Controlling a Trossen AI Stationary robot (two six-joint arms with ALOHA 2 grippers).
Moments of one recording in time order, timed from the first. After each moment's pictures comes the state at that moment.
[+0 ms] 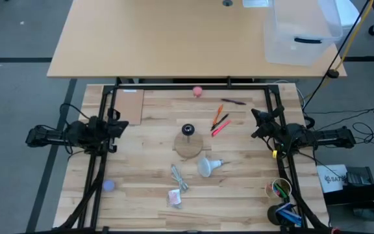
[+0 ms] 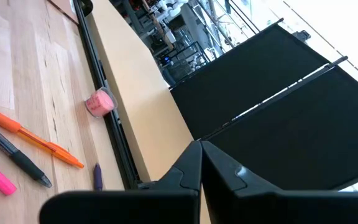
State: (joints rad) left arm -0.07 0.09 0.01 0.64 -0.16 0.00; right arm 0.08 0.00 0.02 0.09 0.91 -1.06
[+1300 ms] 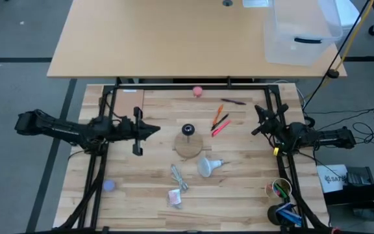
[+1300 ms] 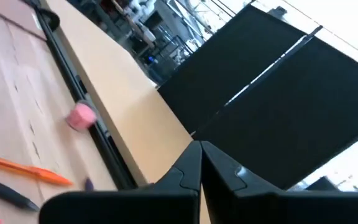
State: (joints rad) left arm -0.07 0.85 0.40 0.64 -0.10 0.06; right arm 0.07 0.00 0.02 0.20 0.97 -0.97
